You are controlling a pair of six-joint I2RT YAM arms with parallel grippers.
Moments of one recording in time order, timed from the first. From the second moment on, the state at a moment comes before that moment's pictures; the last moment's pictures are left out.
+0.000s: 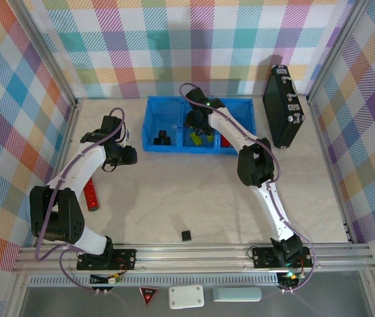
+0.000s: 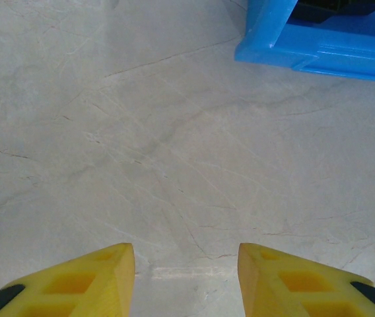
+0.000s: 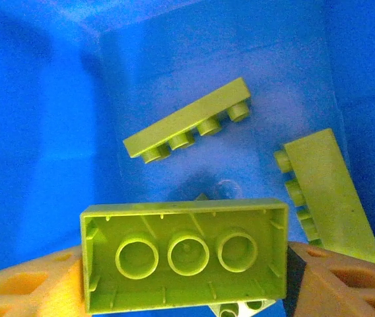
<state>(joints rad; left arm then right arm) -0.13 1.50 1.17 -0.84 0.04 -0.21 0.54 2.50 2.40 -0.98 0.10 0.77</state>
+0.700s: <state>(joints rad) -0.15 1.49 1.17 -0.85 0.05 -0.22 0.54 2.29 2.31 -1.03 0.09 0.70</state>
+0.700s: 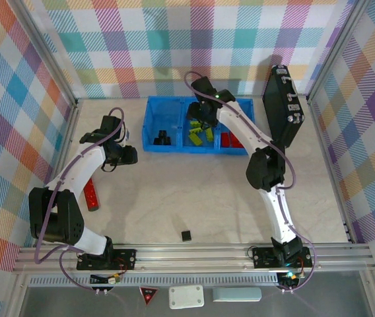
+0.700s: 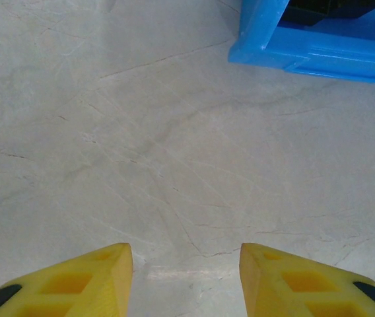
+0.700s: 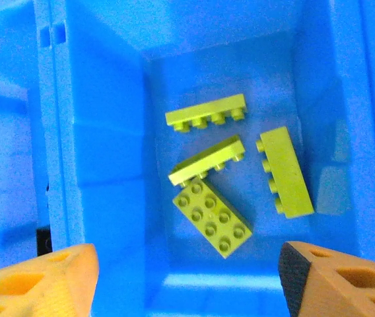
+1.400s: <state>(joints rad) -0.51 1.43 1.17 -0.90 0.01 -0.48 0.54 1.83 1.62 -0.93 0.01 0.62</state>
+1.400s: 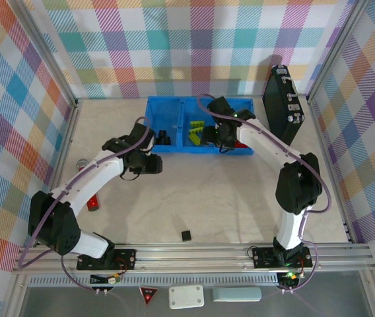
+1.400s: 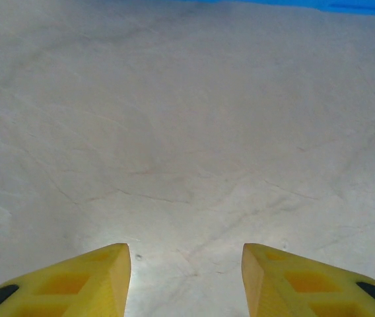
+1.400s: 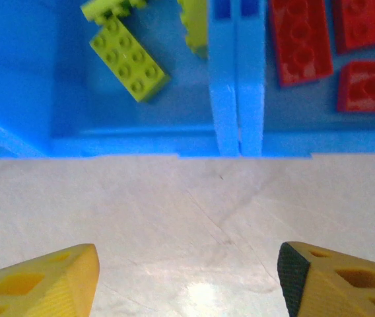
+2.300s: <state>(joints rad) -1.23 1.61 1.05 -0.92 -0.18 -1.13 0.54 1.51 1.18 -0.78 -0.09 0.59</state>
